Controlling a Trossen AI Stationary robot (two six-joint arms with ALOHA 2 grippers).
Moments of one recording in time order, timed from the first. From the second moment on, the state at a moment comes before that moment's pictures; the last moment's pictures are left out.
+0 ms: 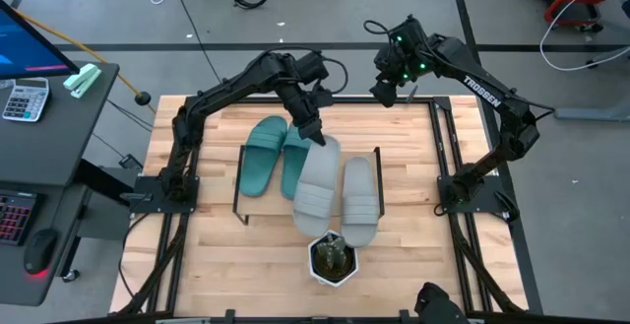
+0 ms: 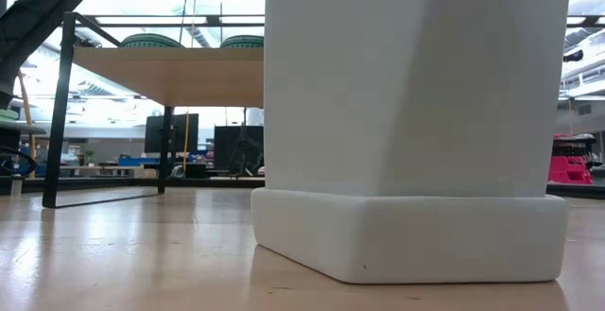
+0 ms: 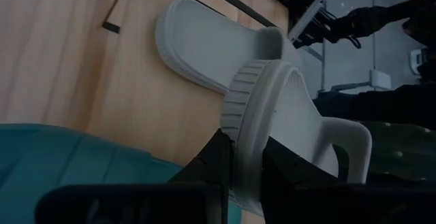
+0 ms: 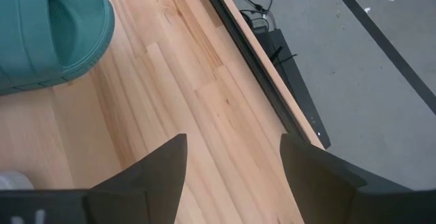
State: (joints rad) left arm 0.39 2.07 2.33 -1.37 0.71 -0.07; right arm -0.81 1.55 1.66 -1.06 -0.24 -0.23
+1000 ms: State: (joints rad) left arm 0.38 2.16 2.33 -1.37 0.72 -0.04; right arm -0.81 1.55 1.66 -1.06 -0.24 -0.23
